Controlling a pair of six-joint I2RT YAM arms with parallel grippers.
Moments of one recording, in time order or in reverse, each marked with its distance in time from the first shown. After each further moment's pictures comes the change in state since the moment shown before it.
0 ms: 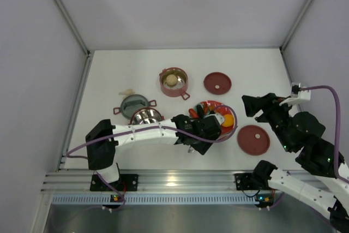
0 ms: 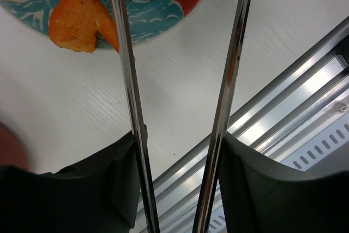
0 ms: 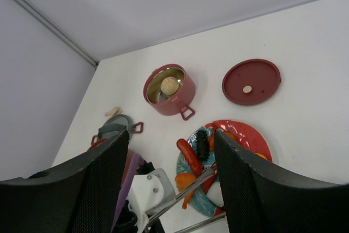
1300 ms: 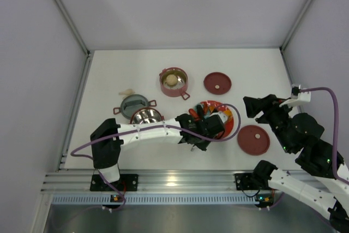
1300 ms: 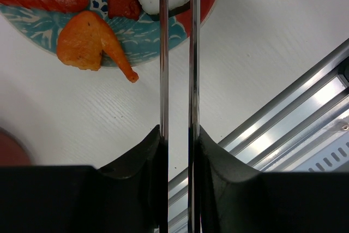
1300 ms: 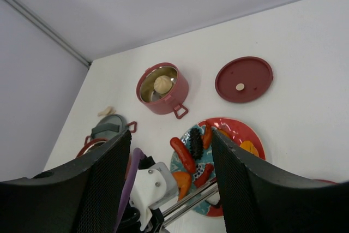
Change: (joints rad) left arm 0.000 0.062 0.043 0.015 -0.029 0.004; right arm 0.000 -0.019 -0.020 -0.011 0.023 0.001
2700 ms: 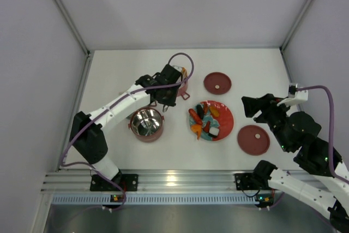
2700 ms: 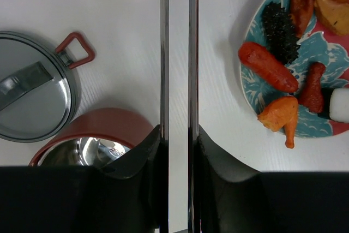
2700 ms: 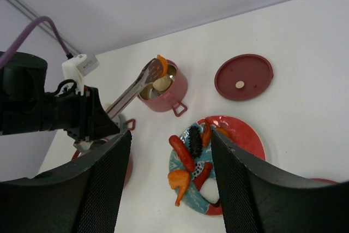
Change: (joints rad) left arm 0.547 -0.138 0.051 -0.079 0.033 0.090; right arm 0.000 0.019 0.000 0.001 -0.006 -0.001
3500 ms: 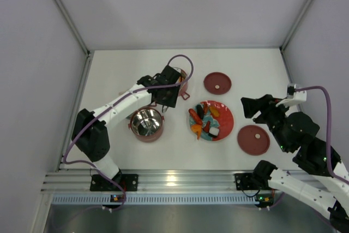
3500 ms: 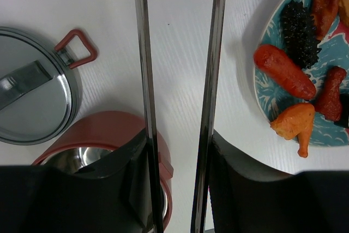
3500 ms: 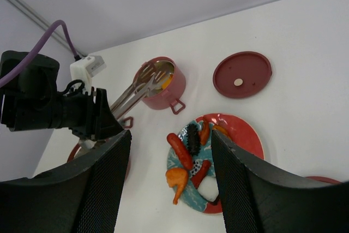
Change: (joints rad) left arm 0.029 0.043 -0.040 0.032 0.006 0.004; right arm 0.000 -0.005 -0.015 -0.001 0.000 0.000
